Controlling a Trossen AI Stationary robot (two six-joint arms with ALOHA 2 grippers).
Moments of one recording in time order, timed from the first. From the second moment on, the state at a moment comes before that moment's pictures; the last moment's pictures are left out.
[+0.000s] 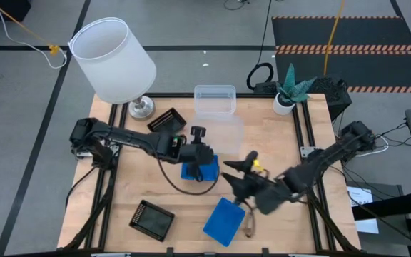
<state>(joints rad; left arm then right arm) -0.16 1.73 1.51 -0.72 -0.45 0.30 0.57 1.49 1.23 -0.27 1.02 -0.30</state>
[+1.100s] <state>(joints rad) 0.52 1.81 1.51 -0.41 0.19 0.55 0.82 1.08 1.05 -0.44 1.02 0.09</state>
